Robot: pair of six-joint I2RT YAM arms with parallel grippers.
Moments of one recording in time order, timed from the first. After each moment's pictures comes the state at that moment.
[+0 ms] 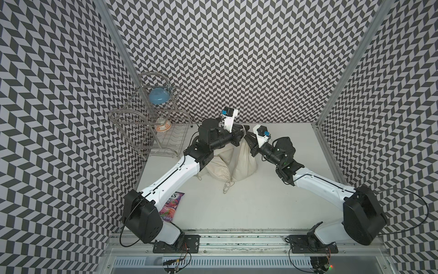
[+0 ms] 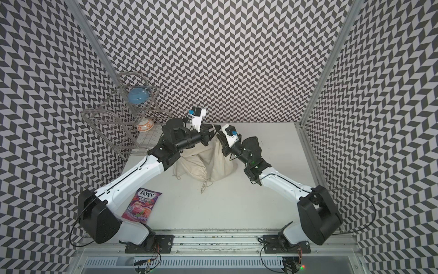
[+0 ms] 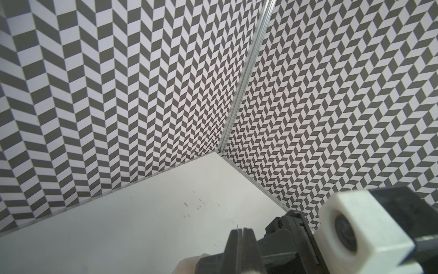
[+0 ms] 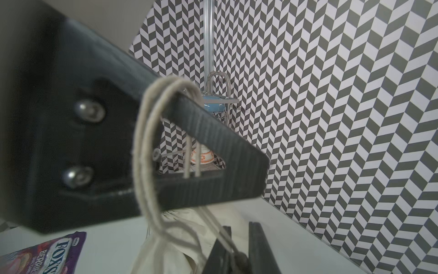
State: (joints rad) left arm -0.56 1.46 1.31 0.08 0.41 -0.33; right arm 0.58 1.49 0.91 0.66 -0.19 -0.06
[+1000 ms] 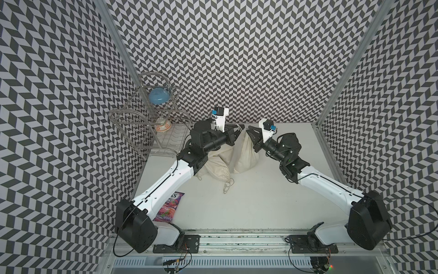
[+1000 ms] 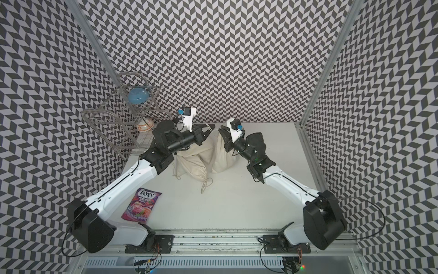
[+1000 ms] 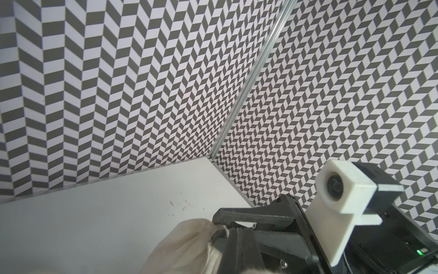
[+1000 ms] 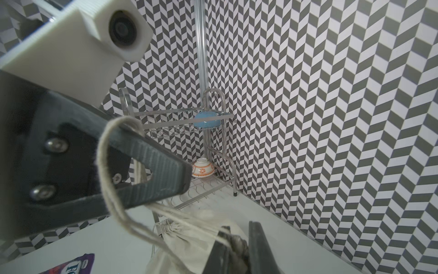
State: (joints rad) left arm -0.53 1.35 1.23 0.12 0.41 -0.49; right arm 0.54 1.43 1.00 0.51 -0.22 0.01
